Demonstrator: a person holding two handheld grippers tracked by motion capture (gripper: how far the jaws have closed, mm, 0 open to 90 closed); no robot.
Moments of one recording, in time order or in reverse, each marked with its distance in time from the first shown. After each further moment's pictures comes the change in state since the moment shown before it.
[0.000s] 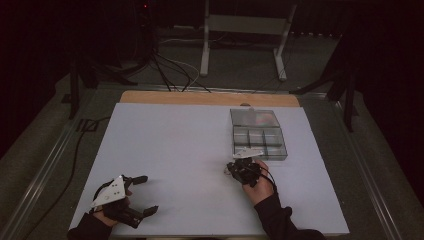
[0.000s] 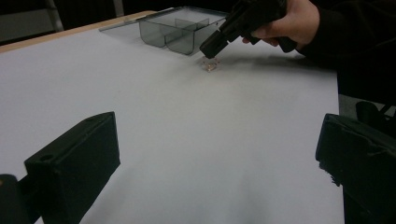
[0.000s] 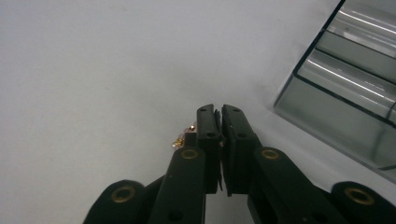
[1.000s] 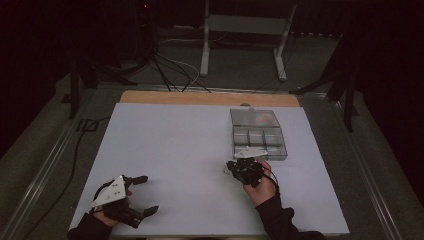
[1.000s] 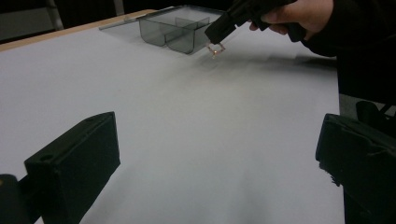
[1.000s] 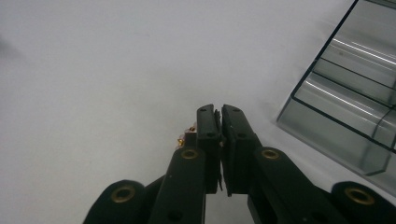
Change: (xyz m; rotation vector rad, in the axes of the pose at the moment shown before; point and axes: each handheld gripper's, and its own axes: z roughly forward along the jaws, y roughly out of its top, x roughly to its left) left arm 0.000 0.000 0.000 0.004 0.001 -0.001; right arm 0.005 0.008 -0.020 -0.048 0.029 0.001
